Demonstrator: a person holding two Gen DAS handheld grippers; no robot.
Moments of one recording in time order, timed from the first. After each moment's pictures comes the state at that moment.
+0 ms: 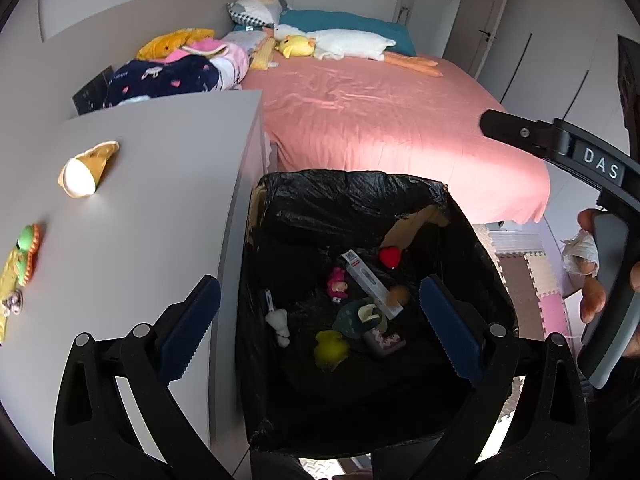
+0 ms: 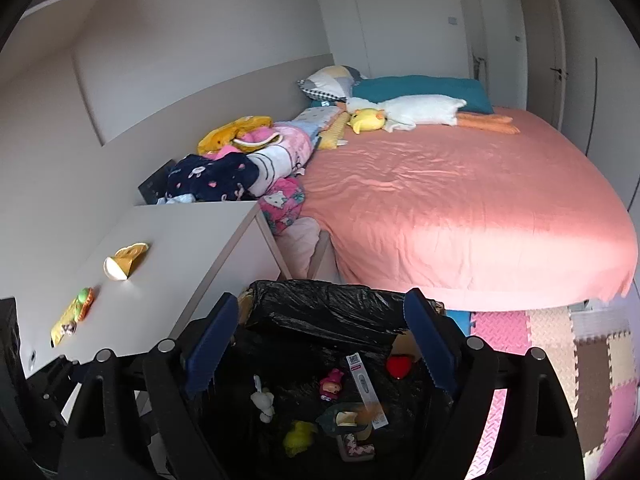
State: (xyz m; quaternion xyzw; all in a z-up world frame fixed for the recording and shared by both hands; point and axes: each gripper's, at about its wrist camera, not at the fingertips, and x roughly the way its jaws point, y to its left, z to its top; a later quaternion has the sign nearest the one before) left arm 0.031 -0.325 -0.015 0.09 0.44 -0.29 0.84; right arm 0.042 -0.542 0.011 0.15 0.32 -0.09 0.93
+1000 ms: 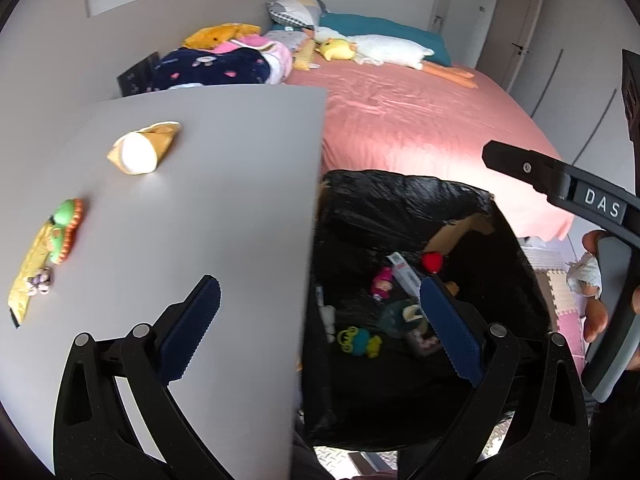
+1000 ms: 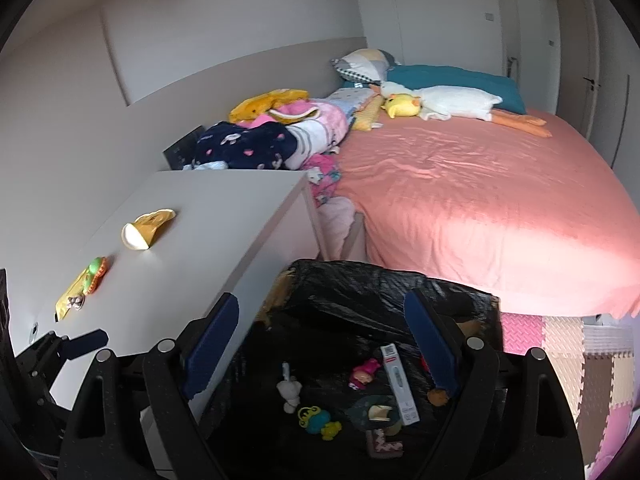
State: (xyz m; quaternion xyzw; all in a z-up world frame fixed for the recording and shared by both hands) left arm 0.049 -0.269 -0.018 0.08 0.44 -0.23 0.87; right arm 0.081 -0.477 -0.005 0.11 0.36 -0.04 0.93
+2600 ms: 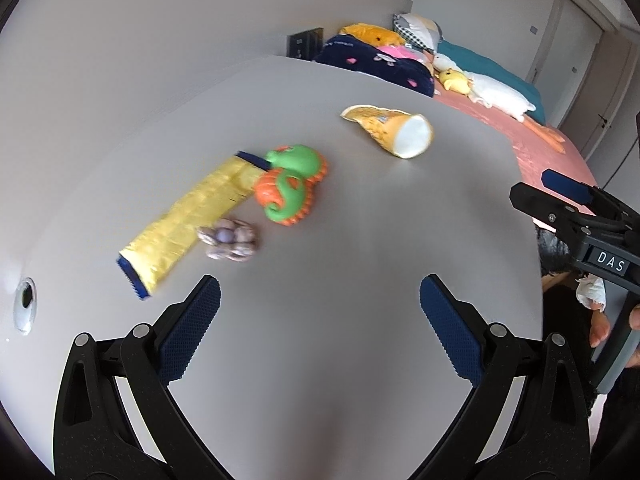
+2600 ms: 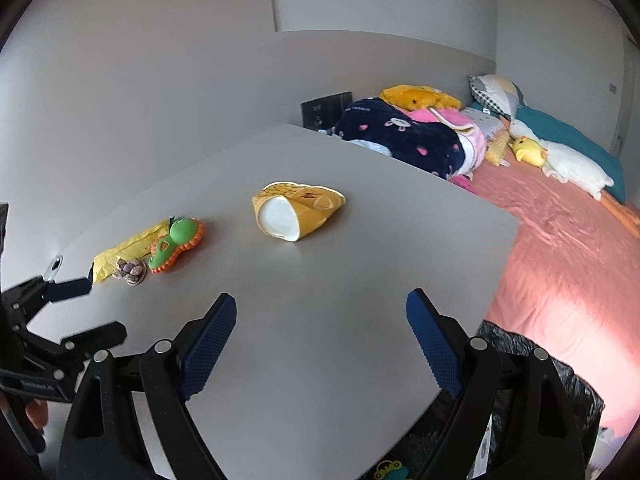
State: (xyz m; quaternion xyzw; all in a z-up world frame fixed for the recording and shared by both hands) left arm 0.099 -0.061 -0.027 0.00 0.44 -0.09 0.89; right arm 0.190 -0.280 -0.019 -0.02 0.36 0.13 0.92
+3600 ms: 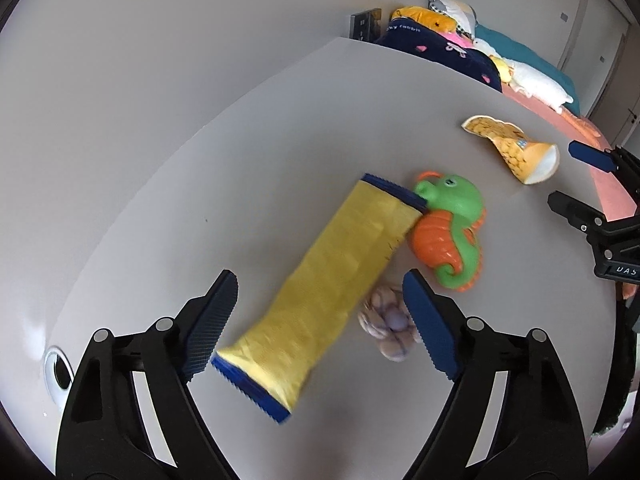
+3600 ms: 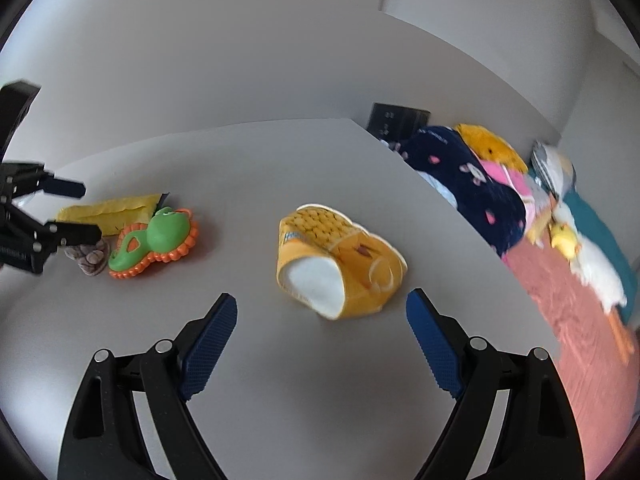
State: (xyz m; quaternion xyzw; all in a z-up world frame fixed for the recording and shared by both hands) left arm 0.178 0.018 -0.050 0.02 0.48 -0.05 0.88; right arm 0.276 -0.213 -0.045 -0.19 0.35 0.21 0.89
